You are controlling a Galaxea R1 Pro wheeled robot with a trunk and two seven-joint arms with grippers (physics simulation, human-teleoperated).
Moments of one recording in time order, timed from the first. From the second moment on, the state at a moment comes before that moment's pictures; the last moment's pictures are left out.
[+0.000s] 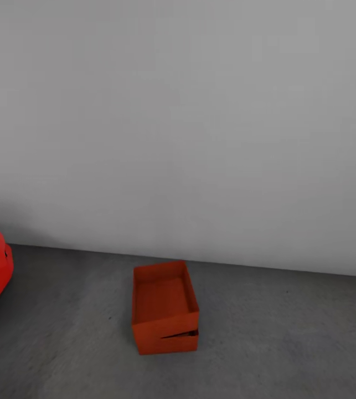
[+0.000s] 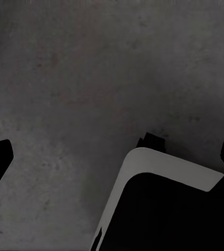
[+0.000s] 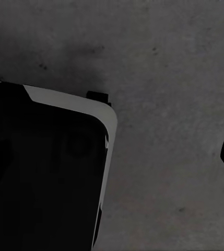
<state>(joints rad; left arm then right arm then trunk) -0.30 0.02 -0.19 0.00 0.47 -0.10 0.25 -0.16 -0.07 0.35 0.03 -0.18 -0.24 0.03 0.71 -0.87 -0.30</state>
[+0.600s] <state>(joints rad) -0.30 0.02 -0.19 0.00 0.47 -0.10 0.25 -0.16 -0.07 0.34 0.03 -0.18 -0.23 0.03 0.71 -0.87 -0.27</state>
